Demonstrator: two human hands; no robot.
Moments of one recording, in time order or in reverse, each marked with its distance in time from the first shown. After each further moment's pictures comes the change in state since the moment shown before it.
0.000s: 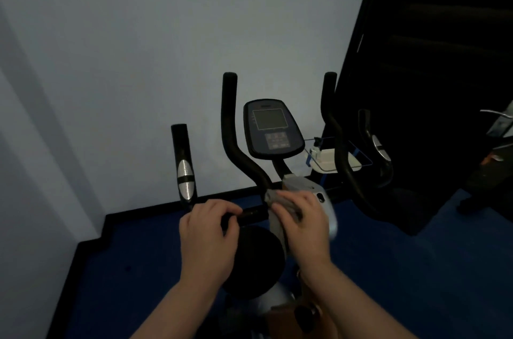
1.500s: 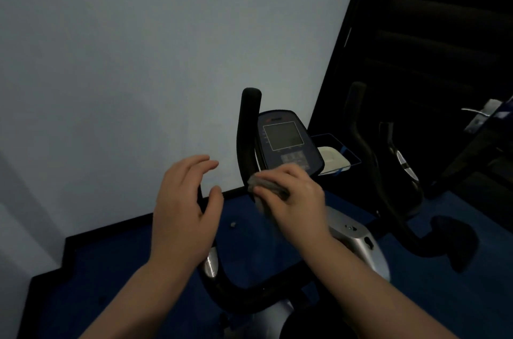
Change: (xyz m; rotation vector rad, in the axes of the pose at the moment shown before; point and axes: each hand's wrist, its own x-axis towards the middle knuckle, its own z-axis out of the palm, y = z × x) left_hand 0.154 -0.068 -0.026 -0.162 0.032 0.225; right_hand 0.115 -0.050 0.078 -0.256 -0.001 -0.221
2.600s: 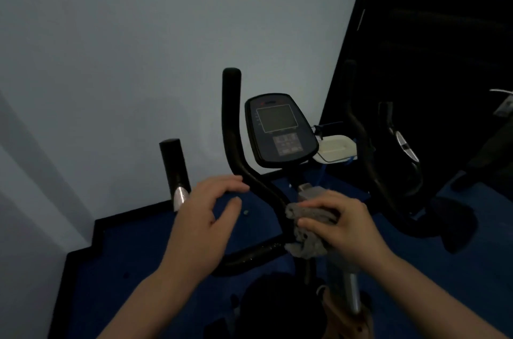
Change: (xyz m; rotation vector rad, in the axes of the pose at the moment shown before) left_hand -0.051 0.055 0.017 -0.214 -0.205 -0.137; right_hand -0.060 0.063 -0.085 0.236 -0.279 0.160
